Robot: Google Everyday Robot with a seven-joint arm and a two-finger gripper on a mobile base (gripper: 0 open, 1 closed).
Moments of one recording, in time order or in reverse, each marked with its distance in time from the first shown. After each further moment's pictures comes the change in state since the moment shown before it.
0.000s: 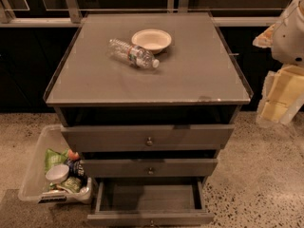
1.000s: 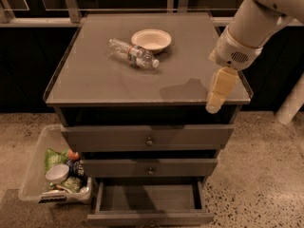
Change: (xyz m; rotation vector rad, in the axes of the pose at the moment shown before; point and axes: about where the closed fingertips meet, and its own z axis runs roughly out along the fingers) arm -0.048 -0.063 0.122 -0.154 -0.081 0.025
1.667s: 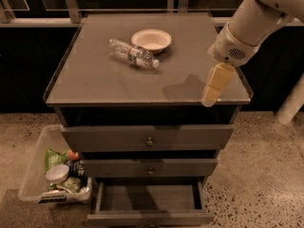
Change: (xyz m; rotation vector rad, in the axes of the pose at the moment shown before) arm -0.009 -0.018 0.000 0.042 -0.056 0.018
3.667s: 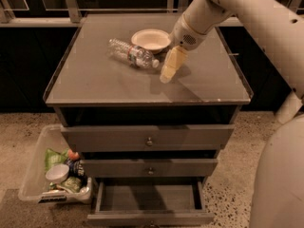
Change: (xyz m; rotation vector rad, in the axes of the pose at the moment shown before) arm -0.109 -0.080 0.062 -0.004 -0.191 -0.069
